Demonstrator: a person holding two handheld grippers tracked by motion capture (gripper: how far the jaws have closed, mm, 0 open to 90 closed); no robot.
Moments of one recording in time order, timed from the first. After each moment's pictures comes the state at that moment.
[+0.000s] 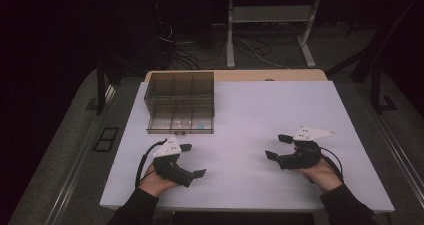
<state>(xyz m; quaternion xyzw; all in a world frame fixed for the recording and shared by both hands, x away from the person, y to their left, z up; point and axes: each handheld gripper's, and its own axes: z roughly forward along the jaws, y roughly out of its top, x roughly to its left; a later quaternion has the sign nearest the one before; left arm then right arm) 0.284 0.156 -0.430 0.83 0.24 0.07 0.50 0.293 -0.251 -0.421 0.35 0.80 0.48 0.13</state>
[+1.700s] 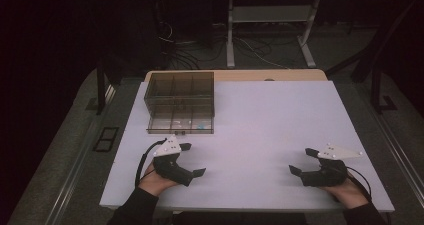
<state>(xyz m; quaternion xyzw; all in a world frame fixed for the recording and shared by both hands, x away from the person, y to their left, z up) 0.286 0.157 -0.430 0.83 0.25 0.08 0.50 0.252 -0.305 -0.445 0.39 0.79 0.44 0.17</state>
